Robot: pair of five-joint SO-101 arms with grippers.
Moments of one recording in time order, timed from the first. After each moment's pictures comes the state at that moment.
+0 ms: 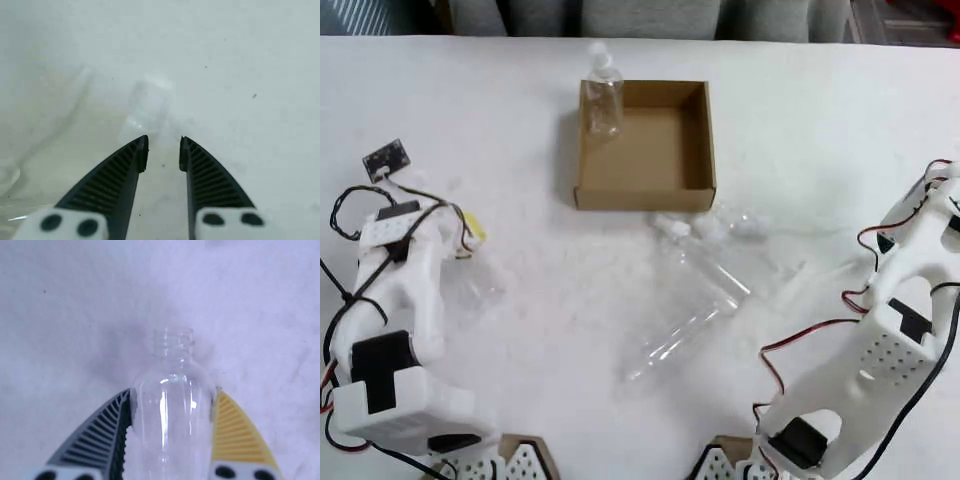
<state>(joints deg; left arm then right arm) -22.6 3.6 33.1 47.3 20.1 34.1 32.0 -25.0 82.5 -3.0</state>
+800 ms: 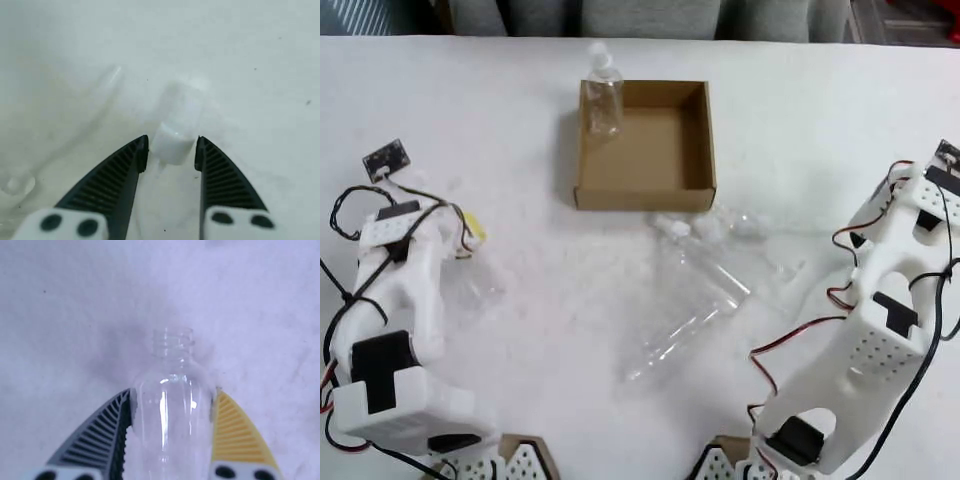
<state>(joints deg) -22.6 3.6 33.1 47.3 20.1 29.2 30.9 -15.4 74.0 -6.9</state>
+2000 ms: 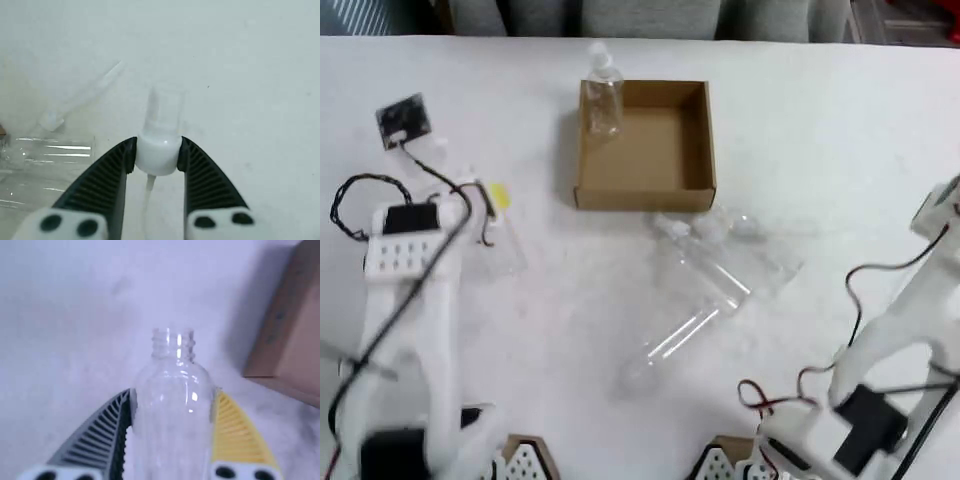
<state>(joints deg) -11.9 -22.7 33.8 56.0 19.9 35.7 -10.8 -12.4 92.4 5.1</state>
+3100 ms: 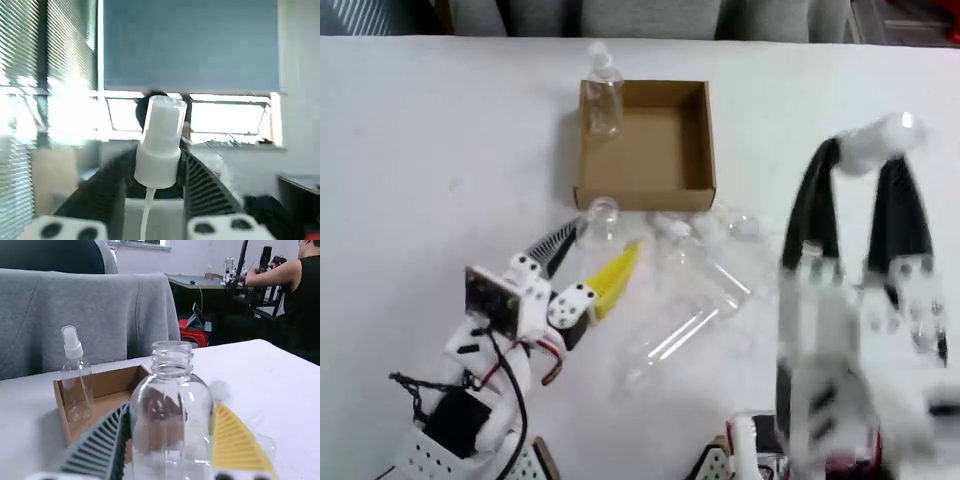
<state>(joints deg) 24.8 -100.3 84.3 30.6 6.5 -6.5 -85.2 38.3 26.9 -0.5</state>
